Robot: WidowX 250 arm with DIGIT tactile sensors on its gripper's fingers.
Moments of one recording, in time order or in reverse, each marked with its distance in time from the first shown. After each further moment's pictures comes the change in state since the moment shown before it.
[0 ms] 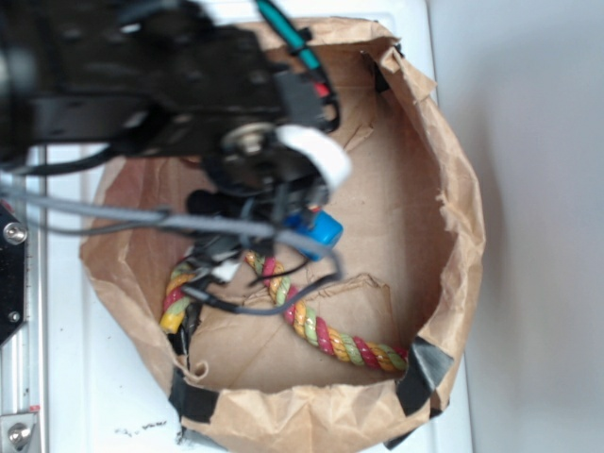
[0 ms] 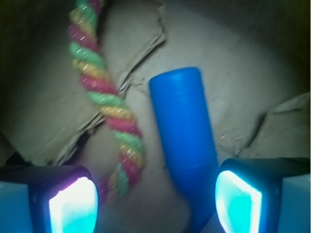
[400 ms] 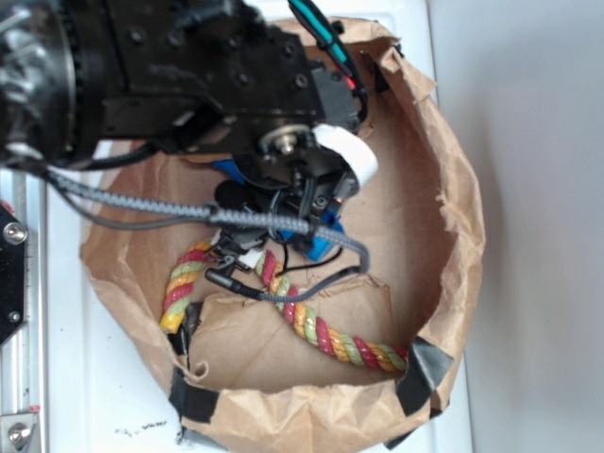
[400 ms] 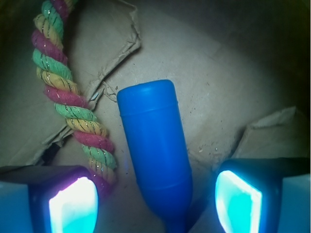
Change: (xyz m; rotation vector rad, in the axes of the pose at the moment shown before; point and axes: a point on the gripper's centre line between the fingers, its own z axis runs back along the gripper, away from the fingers) arm 0.004 0.011 -0.009 0.042 -0.012 -0.033
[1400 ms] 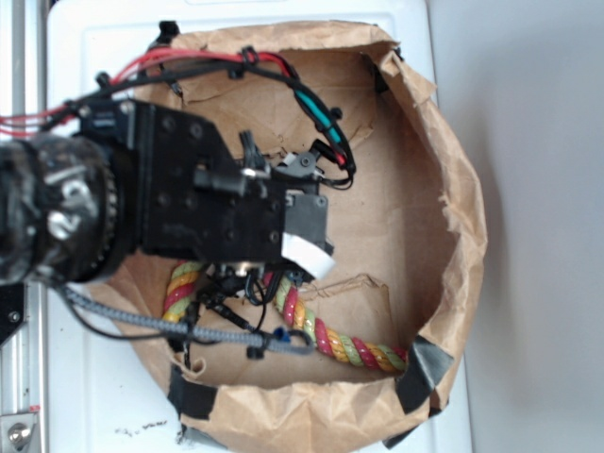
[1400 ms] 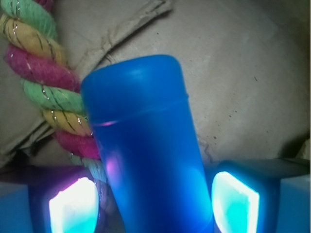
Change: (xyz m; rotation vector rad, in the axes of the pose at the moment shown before) arm 0.006 -0.028 -0.044 0.132 0.049 -0.109
